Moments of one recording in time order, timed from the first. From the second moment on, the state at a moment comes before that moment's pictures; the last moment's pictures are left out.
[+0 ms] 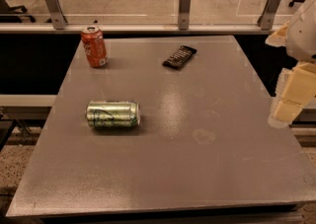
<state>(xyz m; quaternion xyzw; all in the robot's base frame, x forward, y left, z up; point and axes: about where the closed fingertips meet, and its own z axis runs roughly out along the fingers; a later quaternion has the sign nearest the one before) 0.438 -0.217 0.976 -0.60 0.78 -0.03 0.16</state>
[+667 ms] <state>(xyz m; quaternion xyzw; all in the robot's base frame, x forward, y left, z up) 0.440 -0.209 0.978 -0.61 0.78 -0.03 0.16</state>
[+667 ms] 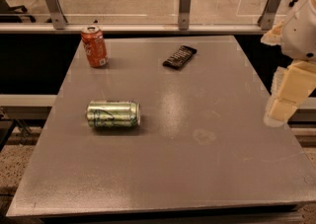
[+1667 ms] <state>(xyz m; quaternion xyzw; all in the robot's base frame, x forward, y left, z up) 0.466 -0.121 0.966 -0.66 0.73 -0.01 0.17</state>
